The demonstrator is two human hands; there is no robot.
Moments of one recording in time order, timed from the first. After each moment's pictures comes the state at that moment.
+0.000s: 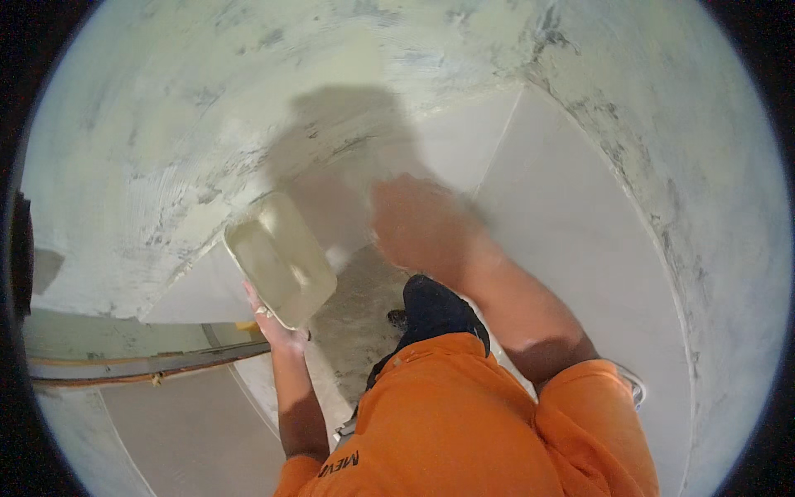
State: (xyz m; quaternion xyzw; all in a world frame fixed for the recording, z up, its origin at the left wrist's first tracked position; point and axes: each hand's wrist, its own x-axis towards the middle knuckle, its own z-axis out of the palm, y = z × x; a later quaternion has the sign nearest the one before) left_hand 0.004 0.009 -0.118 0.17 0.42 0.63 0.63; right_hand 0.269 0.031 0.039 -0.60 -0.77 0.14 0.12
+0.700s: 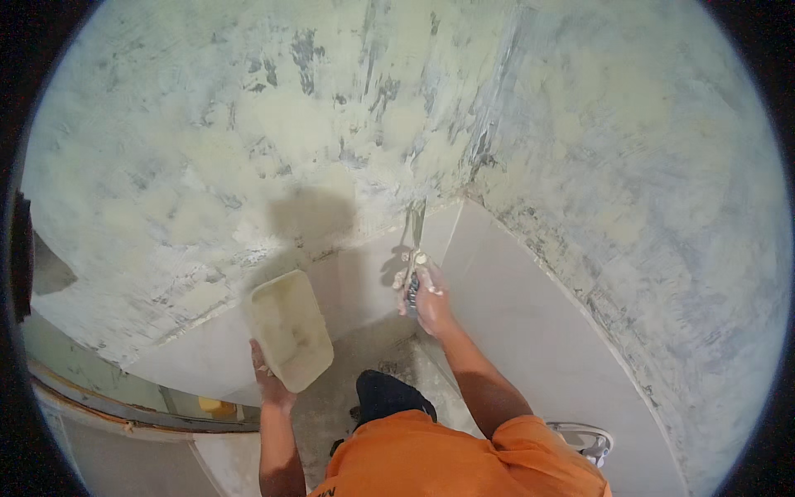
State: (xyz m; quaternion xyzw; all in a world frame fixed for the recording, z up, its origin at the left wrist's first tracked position) left_hand 0.033 0.025 -0.135 0.17 0.32 0.60 0.71; right_hand 0.343 0.040 -0.039 -0.46 -0.32 0.48 0.67
